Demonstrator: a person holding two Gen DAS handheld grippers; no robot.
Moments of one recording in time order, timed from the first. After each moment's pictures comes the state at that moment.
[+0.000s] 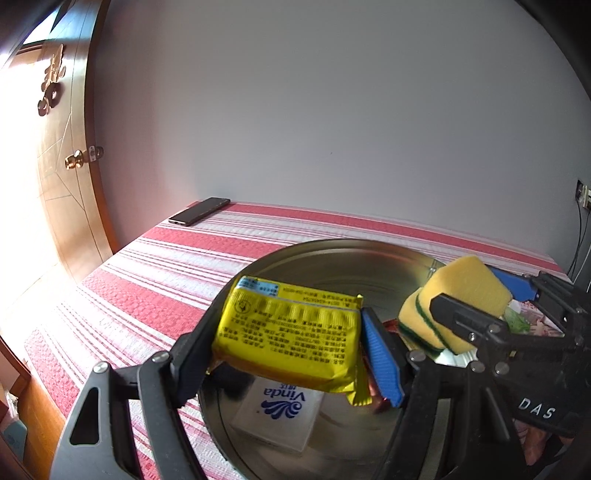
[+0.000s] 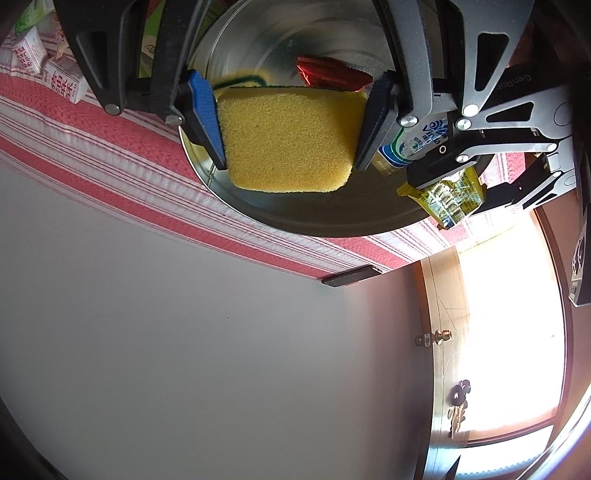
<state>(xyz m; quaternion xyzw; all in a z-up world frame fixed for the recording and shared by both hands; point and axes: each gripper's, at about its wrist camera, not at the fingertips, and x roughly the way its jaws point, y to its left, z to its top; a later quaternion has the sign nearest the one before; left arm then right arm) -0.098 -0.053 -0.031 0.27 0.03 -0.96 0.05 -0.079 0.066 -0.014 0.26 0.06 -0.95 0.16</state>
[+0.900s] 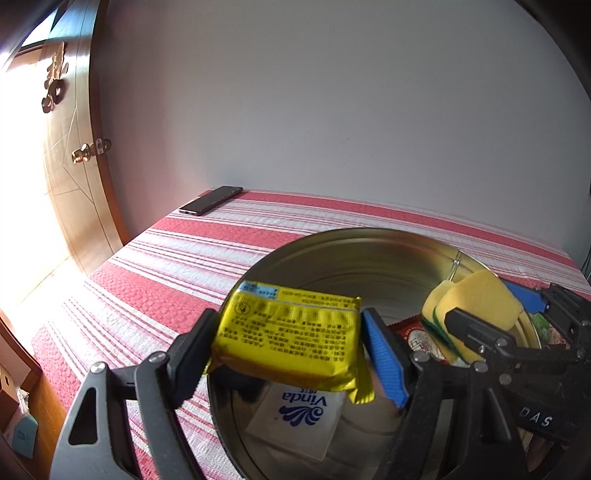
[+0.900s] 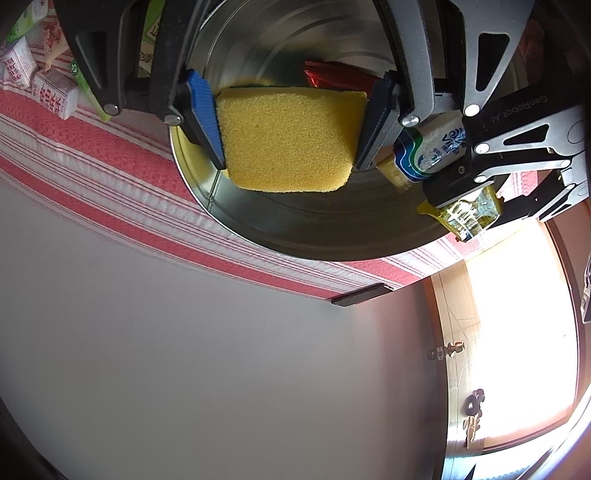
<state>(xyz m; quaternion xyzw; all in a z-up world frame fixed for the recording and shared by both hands) -0.114 -0.063 -0.040 0.29 0.02 -0.95 0.07 -0.088 0.074 -0.034 0.29 0.05 -0.94 0.14</state>
